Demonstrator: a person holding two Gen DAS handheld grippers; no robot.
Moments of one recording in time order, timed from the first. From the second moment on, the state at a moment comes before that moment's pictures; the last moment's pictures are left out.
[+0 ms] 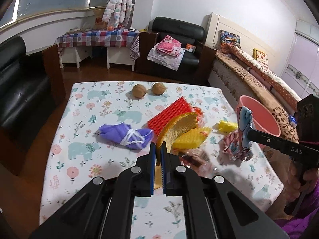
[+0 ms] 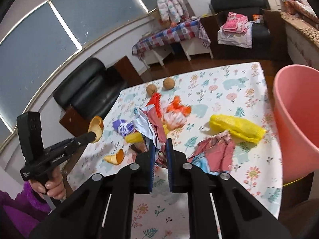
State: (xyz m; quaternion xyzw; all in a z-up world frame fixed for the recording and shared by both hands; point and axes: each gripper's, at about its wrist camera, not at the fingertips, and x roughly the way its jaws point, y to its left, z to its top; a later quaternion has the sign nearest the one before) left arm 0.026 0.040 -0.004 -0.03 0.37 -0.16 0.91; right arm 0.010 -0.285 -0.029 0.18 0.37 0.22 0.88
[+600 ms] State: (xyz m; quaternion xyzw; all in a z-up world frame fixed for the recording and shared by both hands) left arm 0.038 -0.055 0.011 -0.03 0.37 -0.24 0.90; right arm -0.010 -0.378 -0.025 0.24 0.31 0.11 0.91
